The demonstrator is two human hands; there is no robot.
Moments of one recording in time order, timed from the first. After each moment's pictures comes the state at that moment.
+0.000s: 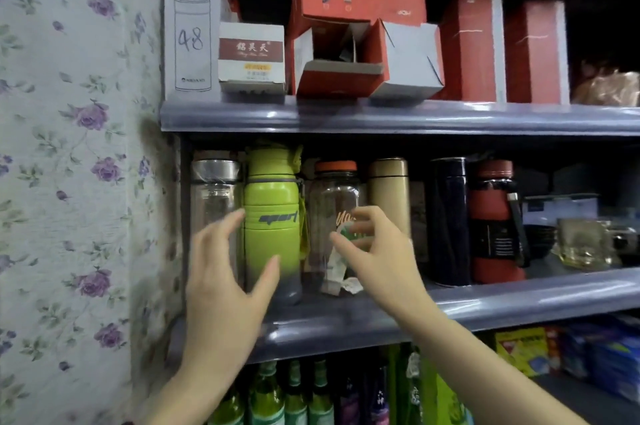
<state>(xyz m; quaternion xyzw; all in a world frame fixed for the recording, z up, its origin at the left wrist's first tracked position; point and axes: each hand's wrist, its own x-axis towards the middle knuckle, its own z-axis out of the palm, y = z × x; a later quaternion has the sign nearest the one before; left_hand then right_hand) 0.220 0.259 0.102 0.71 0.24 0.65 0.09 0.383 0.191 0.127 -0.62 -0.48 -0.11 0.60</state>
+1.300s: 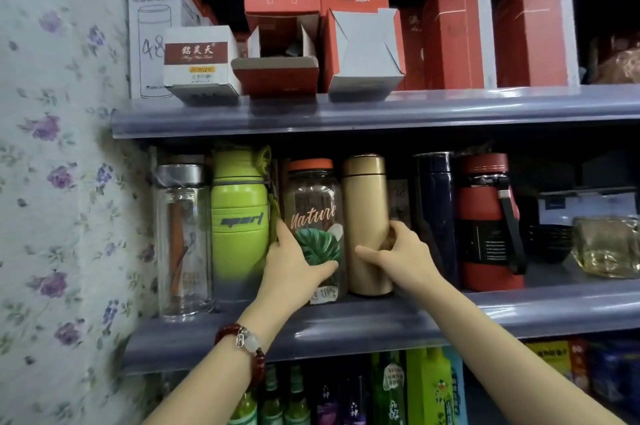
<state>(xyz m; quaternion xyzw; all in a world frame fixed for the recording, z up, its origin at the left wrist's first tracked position) 0.351 0.277 0.114 0.79 0.36 0.46 0.21 0.512 0.203 0.113 -0.68 -0.46 0.02 0.57</state>
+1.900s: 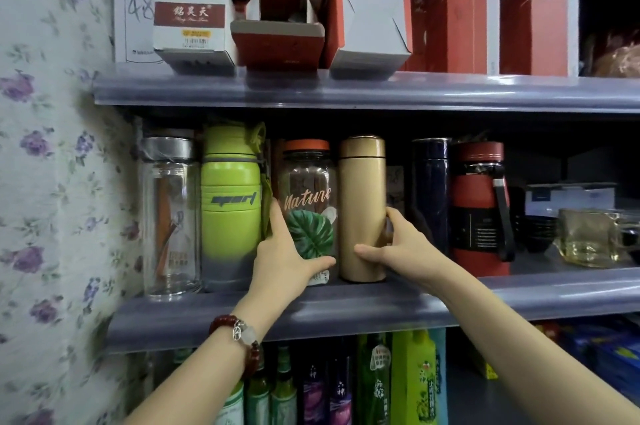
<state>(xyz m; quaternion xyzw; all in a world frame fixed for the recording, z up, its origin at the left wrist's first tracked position) 0.350 0.275 0.099 0.79 0.33 0.47 0.22 0.520 0.187 0.111 -0.67 -0.53 0.07 0.51</state>
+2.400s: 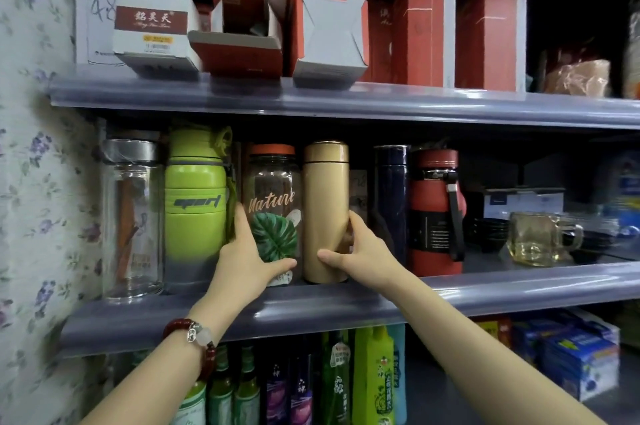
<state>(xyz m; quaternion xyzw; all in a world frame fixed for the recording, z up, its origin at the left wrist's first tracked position) 0.349 0.269 0.101 0.79 0.36 0.44 0.20 0.514 0.175 0.108 -0.68 -0.54 0.05 0.48</state>
